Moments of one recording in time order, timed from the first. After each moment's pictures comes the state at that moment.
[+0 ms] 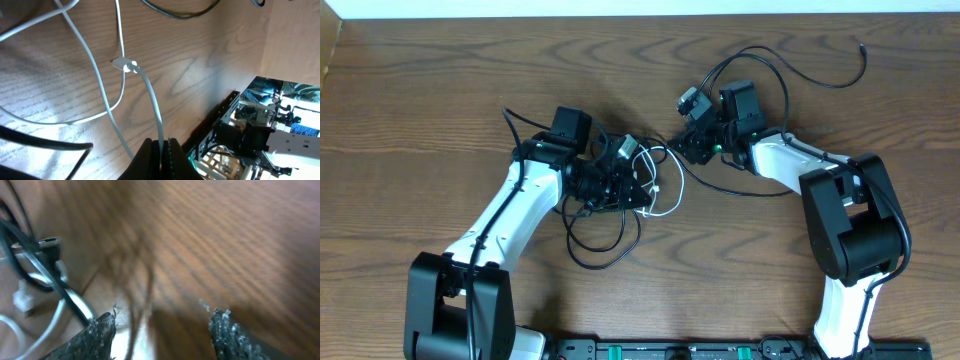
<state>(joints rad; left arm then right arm) -0.24 1.61 1.04 -0.81 0.85 -0.18 0.34 2.07 1.19 0.03 -0.53 -0.24</state>
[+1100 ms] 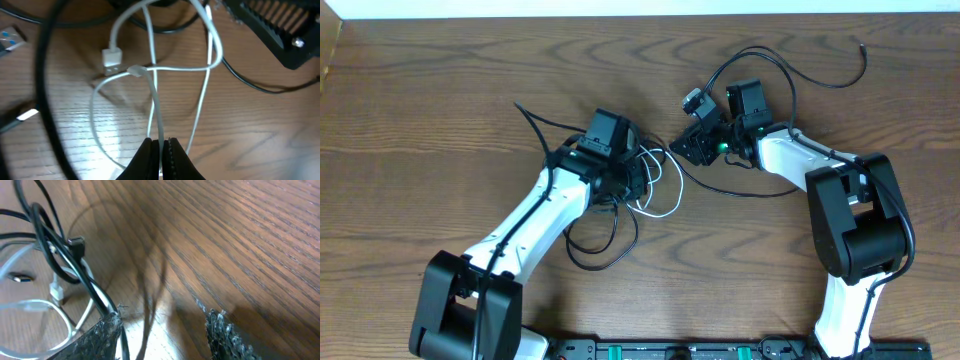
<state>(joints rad) -0.41 1.61 1.04 -0.64 0.28 -0.55 0.31 2.07 1.21 -0.06 -0.65 -0.20</state>
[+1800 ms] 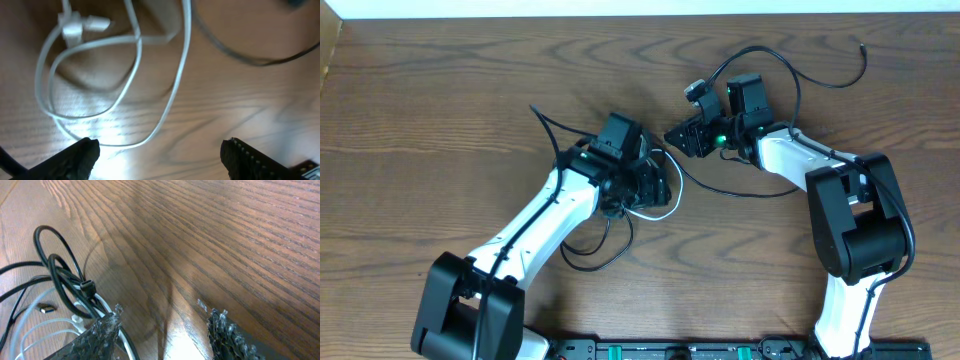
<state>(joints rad) -0.47 1.61 1.08 -0.71 0.34 -0.55 0.31 2.07 1.21 0.03 -0.68 0.01</state>
